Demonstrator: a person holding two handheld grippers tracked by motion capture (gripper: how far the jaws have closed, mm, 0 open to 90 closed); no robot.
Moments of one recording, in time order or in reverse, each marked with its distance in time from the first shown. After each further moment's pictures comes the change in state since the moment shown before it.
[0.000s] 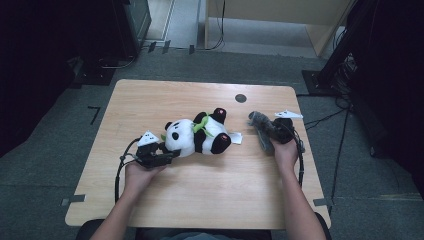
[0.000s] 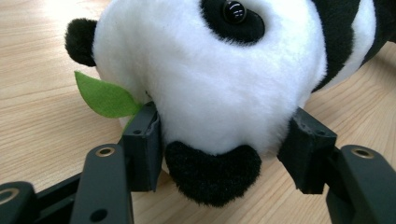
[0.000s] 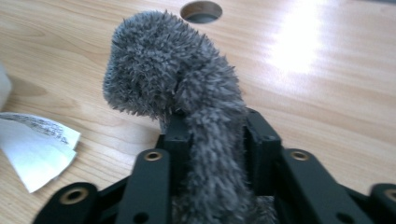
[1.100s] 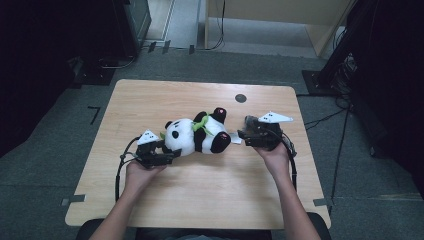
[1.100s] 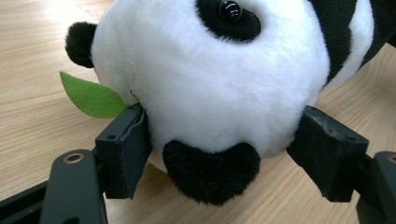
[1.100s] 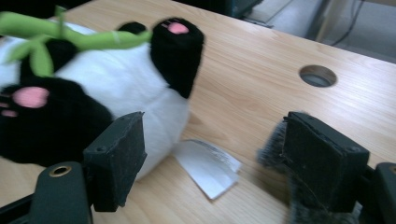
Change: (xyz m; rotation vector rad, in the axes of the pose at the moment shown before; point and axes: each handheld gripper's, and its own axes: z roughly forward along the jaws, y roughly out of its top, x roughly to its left) left arm 0.002 0.003 0.000 -0.004 -0.007 -0.005; right arm 0.082 0.024 -0.051 -0.099 0.248 -0.143
